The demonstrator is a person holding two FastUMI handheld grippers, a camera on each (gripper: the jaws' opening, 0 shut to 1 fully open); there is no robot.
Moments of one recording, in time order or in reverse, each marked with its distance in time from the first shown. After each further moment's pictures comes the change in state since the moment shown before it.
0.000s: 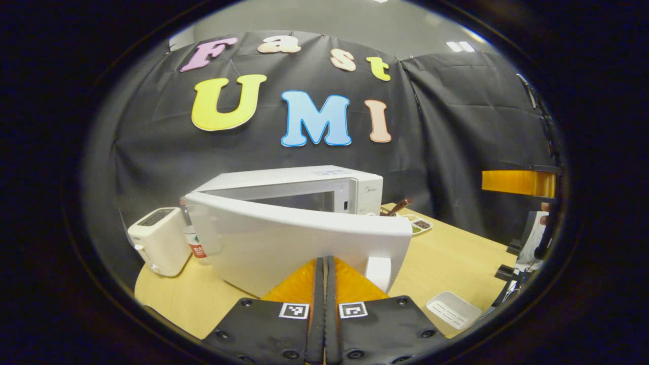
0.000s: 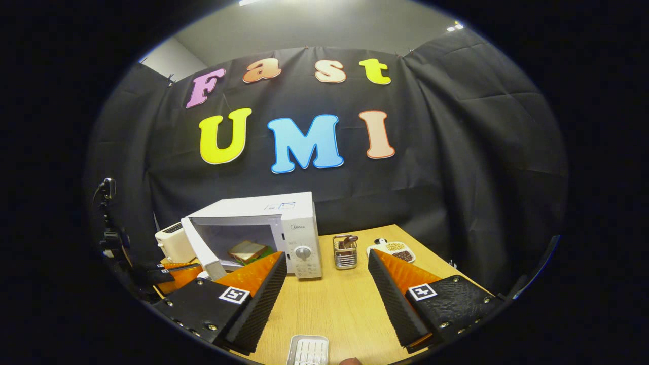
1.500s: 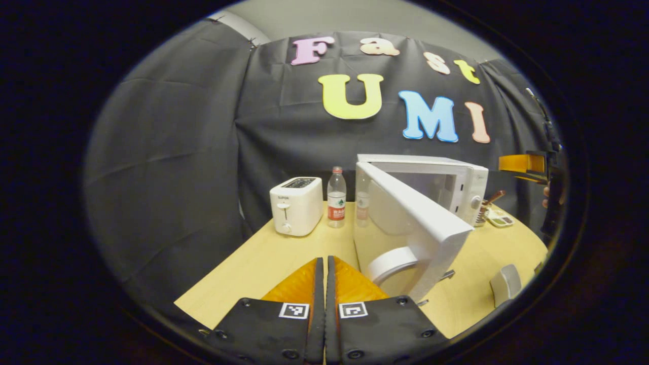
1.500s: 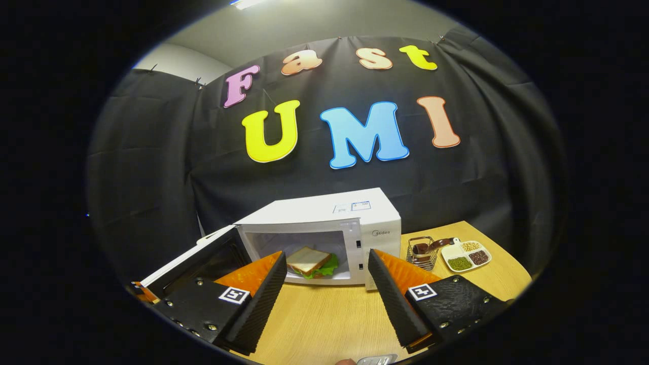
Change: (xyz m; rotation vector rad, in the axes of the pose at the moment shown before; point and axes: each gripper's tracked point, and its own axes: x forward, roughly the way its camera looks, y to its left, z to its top) left arm -0.212 0.170 -0.073 -0.086 0.065 0.559; right arm 0.067 0.133 -0.009 0.035 0.018 0.316
